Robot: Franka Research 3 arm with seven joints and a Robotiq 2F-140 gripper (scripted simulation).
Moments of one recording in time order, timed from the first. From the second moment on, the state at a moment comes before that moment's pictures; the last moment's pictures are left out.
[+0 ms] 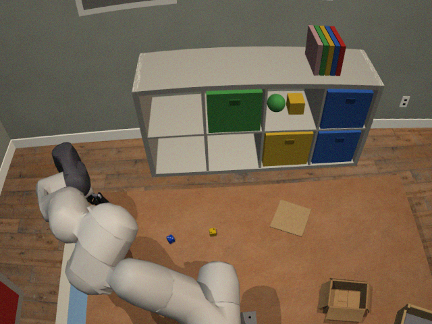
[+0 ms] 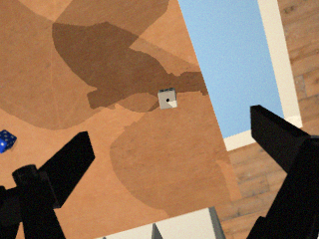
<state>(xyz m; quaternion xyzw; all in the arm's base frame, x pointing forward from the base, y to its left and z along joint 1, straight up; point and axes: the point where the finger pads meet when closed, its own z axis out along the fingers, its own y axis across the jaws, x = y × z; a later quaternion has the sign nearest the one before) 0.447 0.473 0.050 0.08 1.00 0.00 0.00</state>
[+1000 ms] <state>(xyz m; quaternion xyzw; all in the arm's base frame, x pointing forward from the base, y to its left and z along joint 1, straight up) 0.443 0.464 0.033 -0.14 0.99 -0.01 -0.01</state>
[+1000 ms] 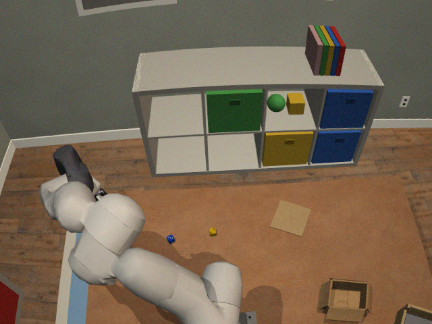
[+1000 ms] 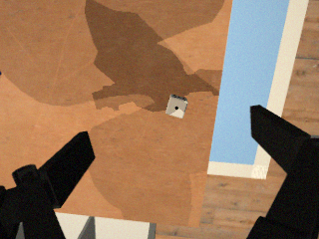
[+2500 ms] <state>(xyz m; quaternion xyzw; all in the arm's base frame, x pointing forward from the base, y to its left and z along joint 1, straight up) 0.442 0.458 0.017 -0.50 0.87 -0.01 -0.02</state>
